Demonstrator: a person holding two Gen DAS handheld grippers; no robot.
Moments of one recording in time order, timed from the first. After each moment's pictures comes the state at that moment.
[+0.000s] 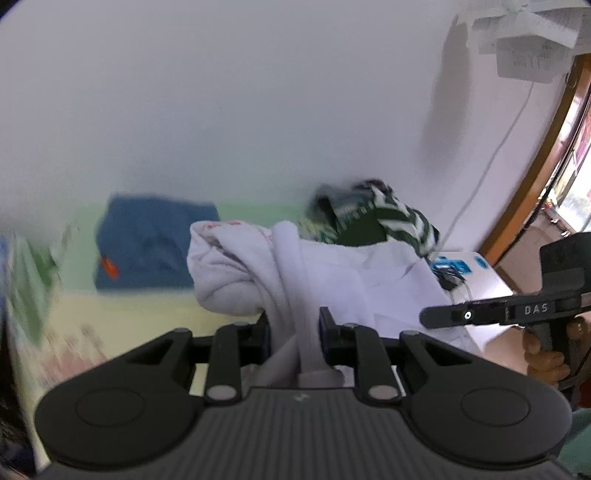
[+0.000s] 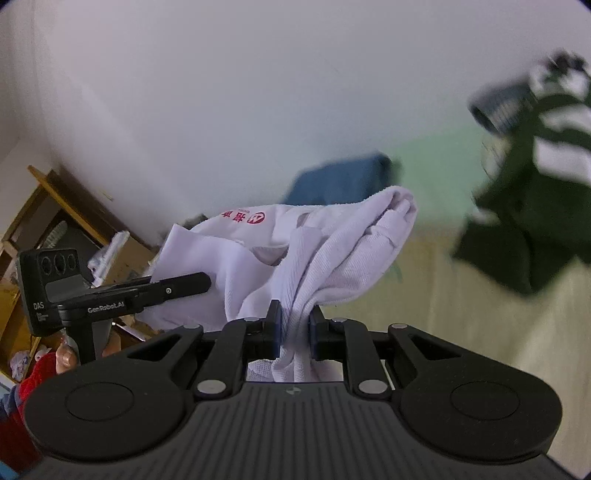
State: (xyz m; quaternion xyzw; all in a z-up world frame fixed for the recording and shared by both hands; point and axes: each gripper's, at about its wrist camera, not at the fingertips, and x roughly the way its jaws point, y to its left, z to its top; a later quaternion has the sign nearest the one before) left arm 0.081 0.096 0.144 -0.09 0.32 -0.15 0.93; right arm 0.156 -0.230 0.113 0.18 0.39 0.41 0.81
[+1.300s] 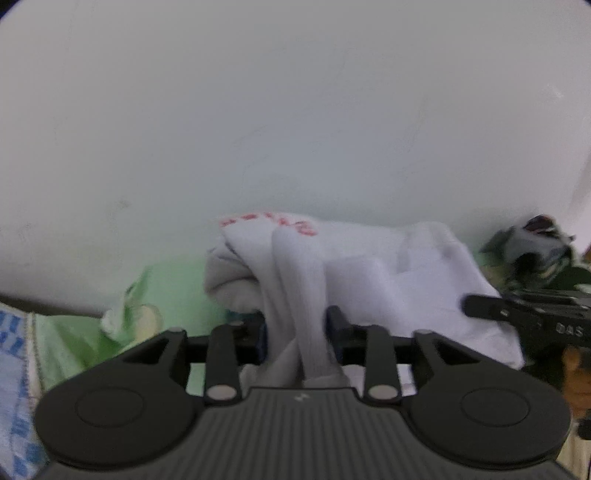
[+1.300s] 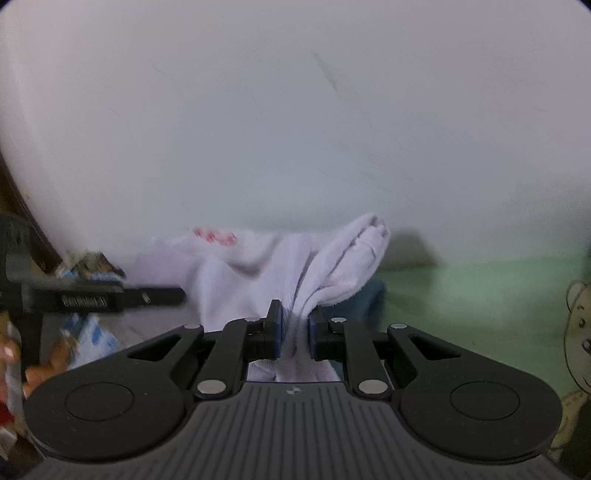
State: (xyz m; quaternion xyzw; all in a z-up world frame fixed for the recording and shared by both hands) left arm 0.326 0.266 0.034 -0.09 0.37 -0.06 0.92; right arm 0.349 -0.039 0.022 0.08 0.34 0.33 0.88
